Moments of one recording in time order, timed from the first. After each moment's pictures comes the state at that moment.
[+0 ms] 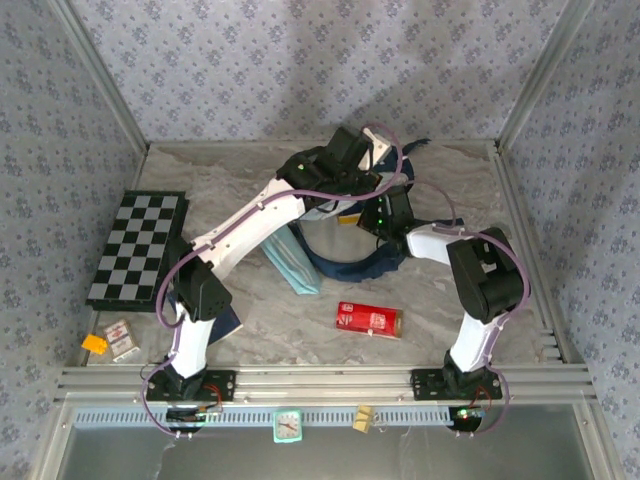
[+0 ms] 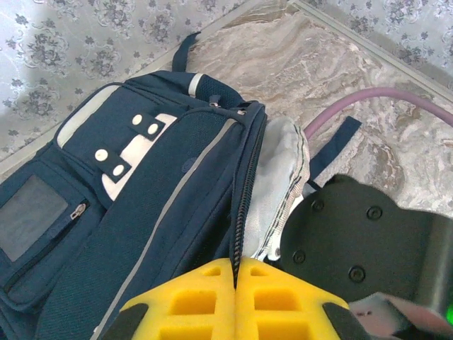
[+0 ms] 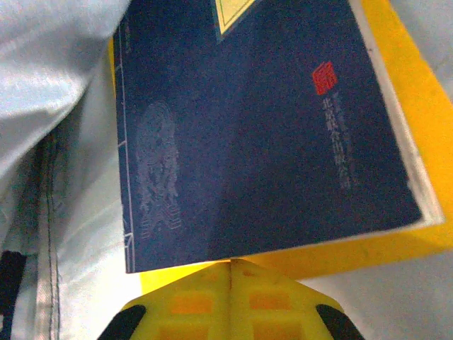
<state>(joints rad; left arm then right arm) -0.87 2.01 2.15 -0.78 -0.11 -0.07 0.38 1.79 0.94 0.18 -0.08 0.77</state>
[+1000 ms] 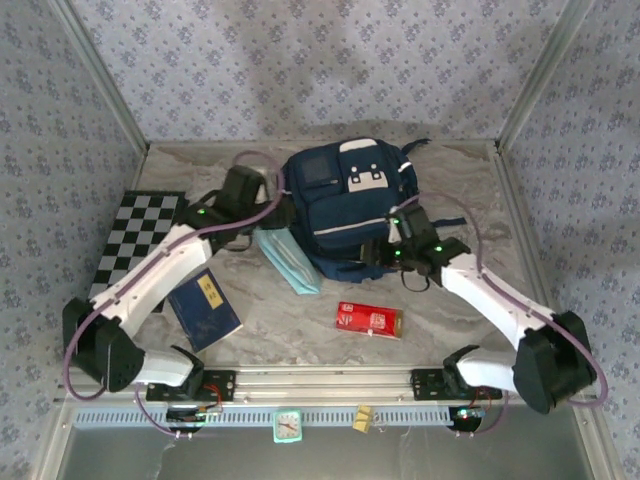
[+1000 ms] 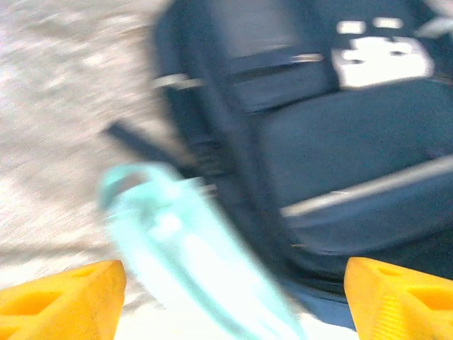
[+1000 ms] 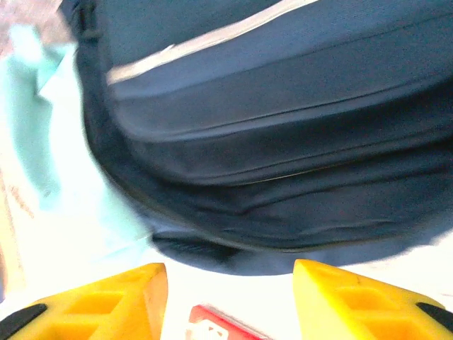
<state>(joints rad) -0.53 1.33 1.19 -0.65 -0.13 -0.51 0.52 1.25 0.85 -0.49 -0.18 0.53</state>
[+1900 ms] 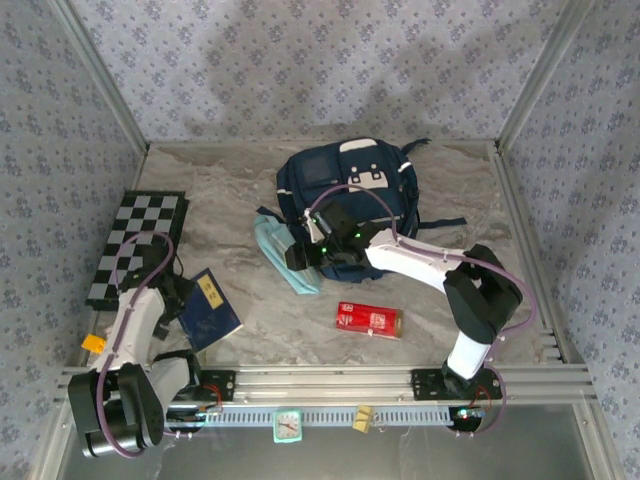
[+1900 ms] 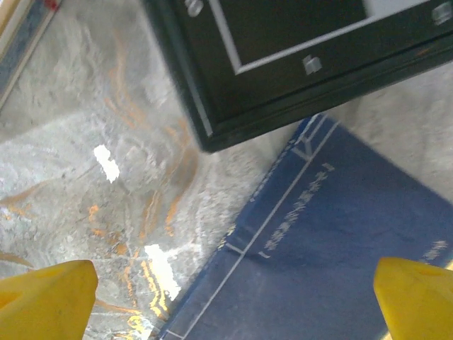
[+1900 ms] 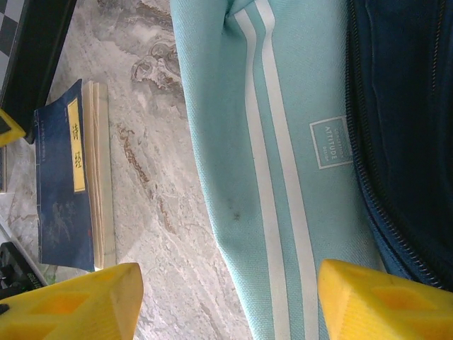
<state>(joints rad) 0.14 0.99 0.55 -0.89 -0.21 -1.02 0.81 1.72 1.19 -0.34 -0.28 0.53</state>
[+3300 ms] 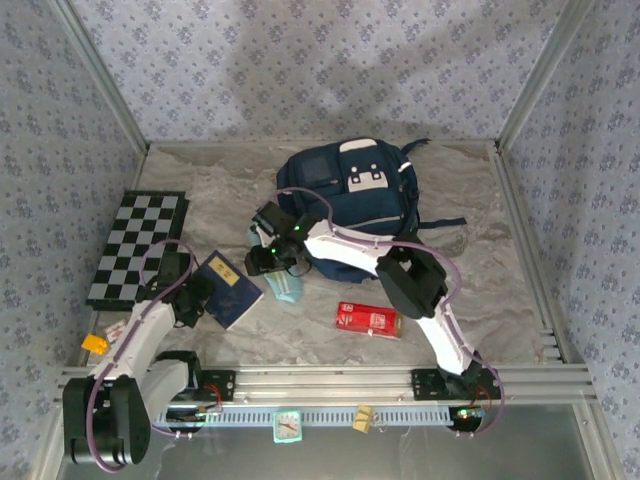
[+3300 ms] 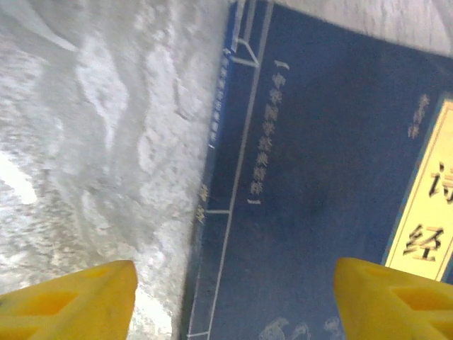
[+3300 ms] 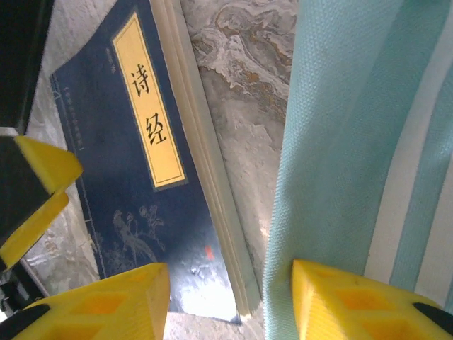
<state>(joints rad) -0.03 0.94 0.43 -0.63 0.00 -1.06 0.95 2.18 1.75 -0.58 -0.31 0.56</state>
